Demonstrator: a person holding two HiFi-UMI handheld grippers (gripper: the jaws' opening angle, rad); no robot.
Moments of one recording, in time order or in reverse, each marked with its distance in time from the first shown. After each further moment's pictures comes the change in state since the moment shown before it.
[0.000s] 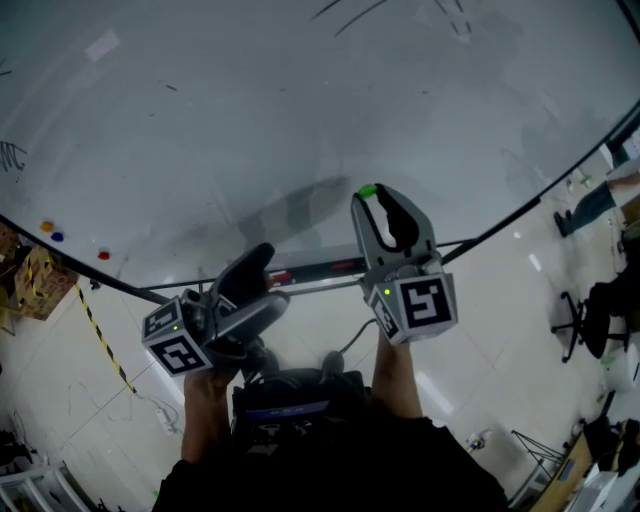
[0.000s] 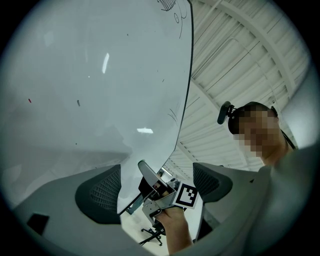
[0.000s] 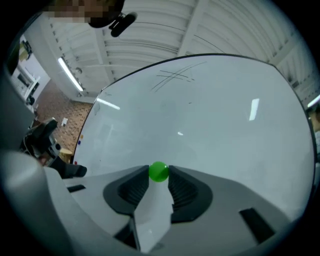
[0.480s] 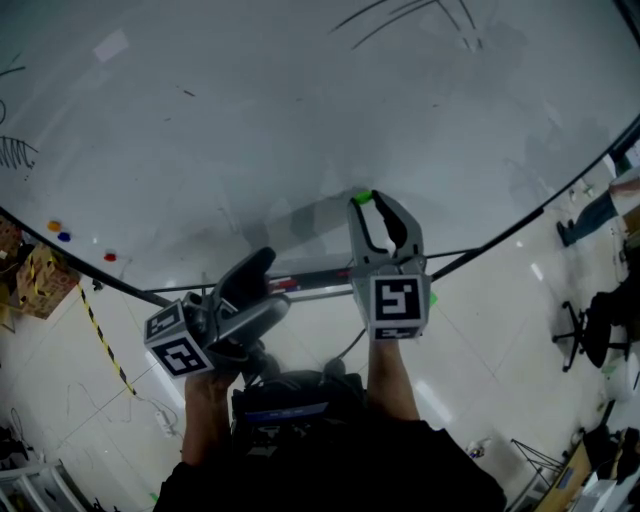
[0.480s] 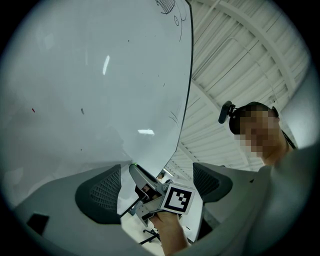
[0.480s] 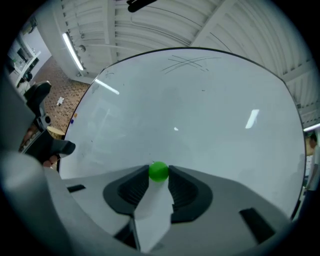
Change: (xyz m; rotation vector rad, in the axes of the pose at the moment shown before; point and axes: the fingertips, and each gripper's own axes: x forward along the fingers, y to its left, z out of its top) left arm -0.007 0.002 0.010 0.007 -0.011 0.012; right arm 0.023 0.003 -0.021 -0.128 0.081 -0.114
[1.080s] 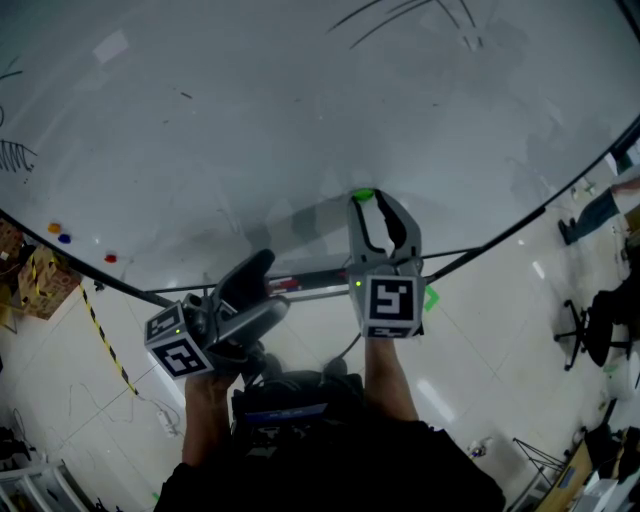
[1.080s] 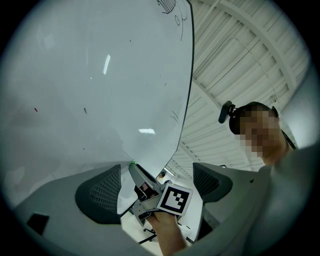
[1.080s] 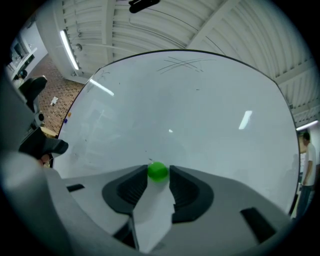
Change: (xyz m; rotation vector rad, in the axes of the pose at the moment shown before) left arm -0.002 0.005 -0.002 -0.002 0.008 0.011; right arm 0.003 -0.005 -0.006 0.027 -0.024 -0.068
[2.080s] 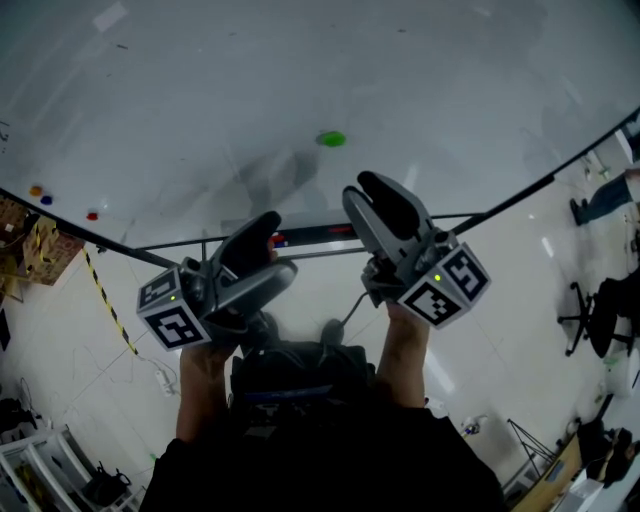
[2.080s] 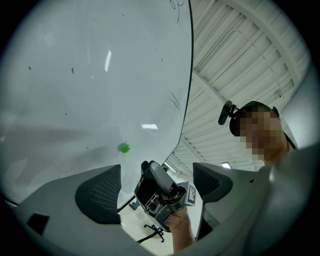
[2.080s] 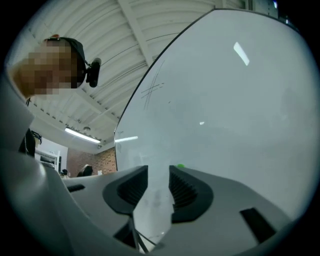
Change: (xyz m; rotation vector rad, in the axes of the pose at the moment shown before) left arm 0.047 -0.015 -0.054 -0.010 0.040 0.041; right arm -0.077 -0.015 0.009 0.649 -0.138 0.625
